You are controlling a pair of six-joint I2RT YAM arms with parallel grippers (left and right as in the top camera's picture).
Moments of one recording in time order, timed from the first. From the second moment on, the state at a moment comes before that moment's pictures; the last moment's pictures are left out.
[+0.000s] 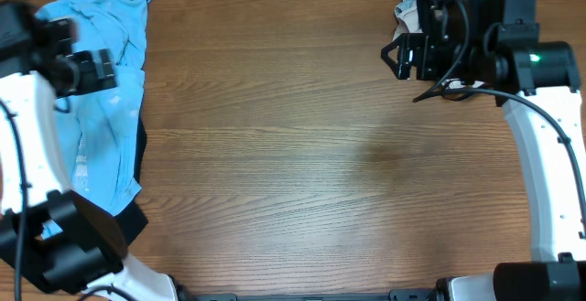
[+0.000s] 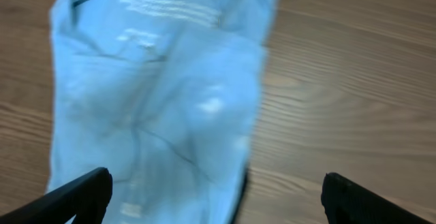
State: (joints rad) left arm 0.45 1.85 1.74 -0.98 0.13 0.13; right arm 0.07 1.60 1.69 -1.02 -0.46 0.06
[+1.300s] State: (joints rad) left arm 0.54 2.18 1.74 -0.81 0.14 0.29; right arm 0.14 1.73 1.69 -1.05 -0.41 0.05
